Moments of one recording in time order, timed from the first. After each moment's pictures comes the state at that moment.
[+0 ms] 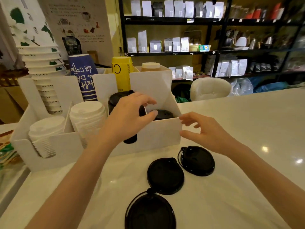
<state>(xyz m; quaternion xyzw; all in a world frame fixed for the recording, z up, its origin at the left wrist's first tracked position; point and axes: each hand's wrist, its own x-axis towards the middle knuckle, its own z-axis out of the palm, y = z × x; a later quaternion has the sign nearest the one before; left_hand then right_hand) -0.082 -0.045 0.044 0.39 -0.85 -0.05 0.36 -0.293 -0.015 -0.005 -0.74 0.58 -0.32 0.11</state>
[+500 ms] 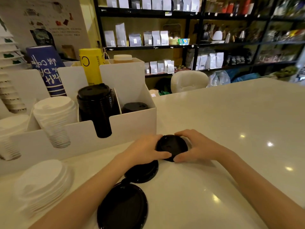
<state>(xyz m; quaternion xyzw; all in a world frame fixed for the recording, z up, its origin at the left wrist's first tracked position) -0.165 -0.033 -0.052 0.40 -0.89 -0.23 0.06 -0.340 0.022 -0.047 -0.70 0.65 -0.19 0.24</state>
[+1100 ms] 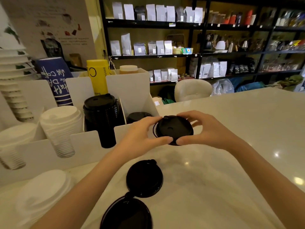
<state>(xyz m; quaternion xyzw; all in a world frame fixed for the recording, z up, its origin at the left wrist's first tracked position) -0.147 -0.035 -0.001 0.35 -0.85 -0.26 0.31 -0.337 0.014 0.010 -0.71 0.59 -0.35 0.17</state>
